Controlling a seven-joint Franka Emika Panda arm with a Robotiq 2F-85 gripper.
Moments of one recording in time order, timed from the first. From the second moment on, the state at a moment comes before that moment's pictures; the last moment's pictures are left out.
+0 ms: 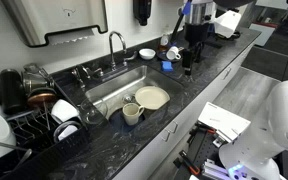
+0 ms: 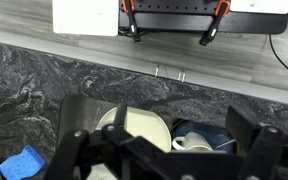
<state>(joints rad) 0.00 -0.66 0.06 -2.46 -0.08 1.66 -0.01</state>
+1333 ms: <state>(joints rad) 0.01 -0.47 0.06 -2.57 -0.04 2.09 0.17</state>
